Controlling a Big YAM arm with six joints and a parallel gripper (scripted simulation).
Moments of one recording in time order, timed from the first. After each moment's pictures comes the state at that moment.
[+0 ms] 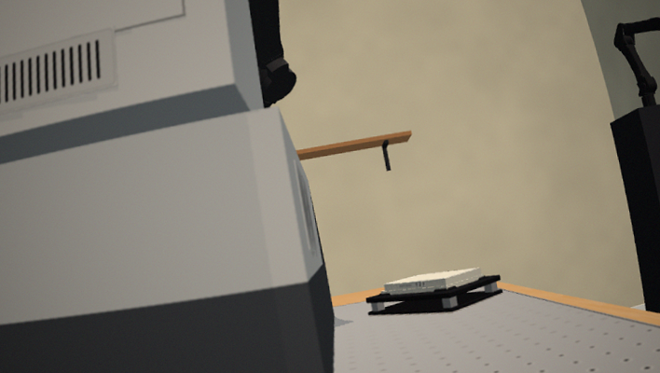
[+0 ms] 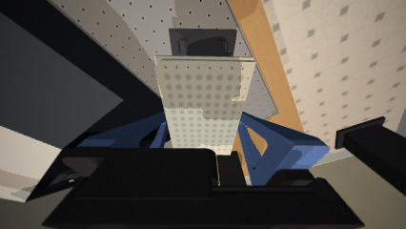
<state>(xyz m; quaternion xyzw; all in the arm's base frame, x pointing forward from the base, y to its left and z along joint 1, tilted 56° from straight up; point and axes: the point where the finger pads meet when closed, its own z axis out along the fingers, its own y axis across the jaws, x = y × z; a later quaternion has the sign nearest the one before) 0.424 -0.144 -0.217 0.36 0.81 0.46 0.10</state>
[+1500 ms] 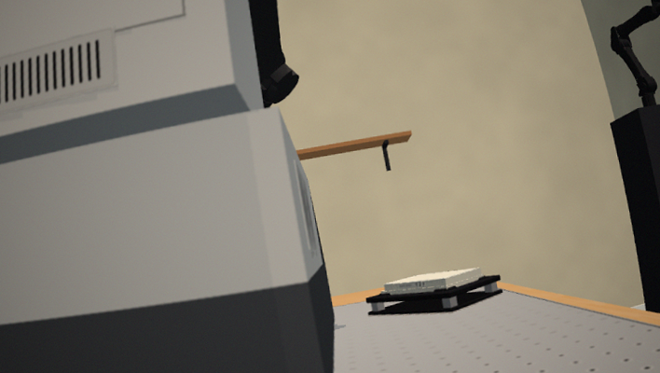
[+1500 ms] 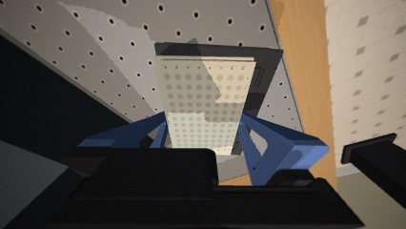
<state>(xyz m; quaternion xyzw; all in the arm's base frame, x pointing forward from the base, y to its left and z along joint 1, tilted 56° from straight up) 0.503 -0.070 -0.278 0.35 0.81 0.46 0.12</state>
